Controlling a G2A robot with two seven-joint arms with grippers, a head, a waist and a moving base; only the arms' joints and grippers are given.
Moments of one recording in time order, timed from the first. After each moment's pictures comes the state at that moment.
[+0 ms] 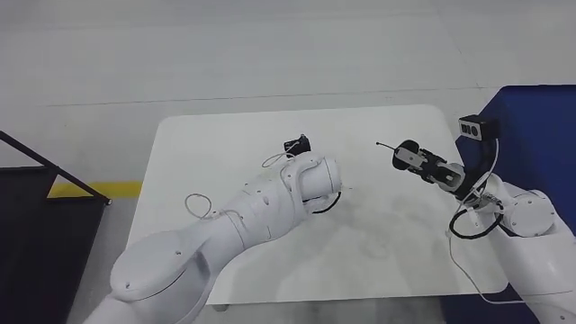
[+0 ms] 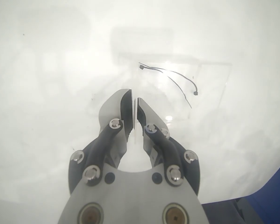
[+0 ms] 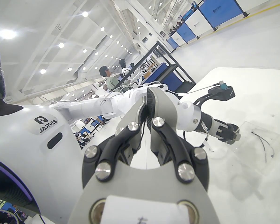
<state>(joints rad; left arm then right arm) 0.34 -1.69 -0.17 -0.82 -0.05 0.97 -0.56 -1.29 -0.87 1.50 -1.60 0.54 -0.72 0.94</state>
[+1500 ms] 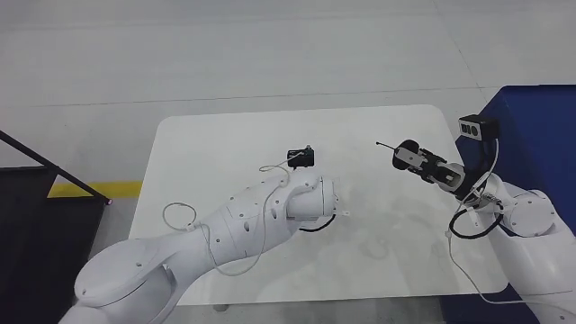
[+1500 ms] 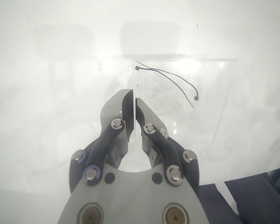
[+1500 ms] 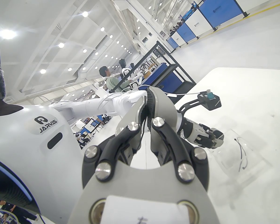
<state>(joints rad) 0.39 -1.48 -0.17 -1.23 0.22 1.01 -0.81 -1.29 -0.87 1.50 -1.60 0.54 -0.72 0.94</state>
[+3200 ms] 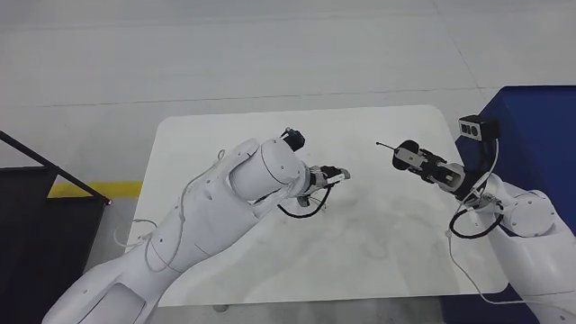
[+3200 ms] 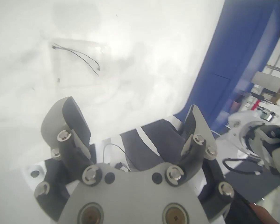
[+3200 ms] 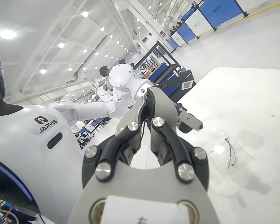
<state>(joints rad) 0.55 -1.36 -0.63 -1.51 -0.07 1.01 -0.80 -1.29 -0.87 1.50 -1.60 0.54 -0.72 0.94</state>
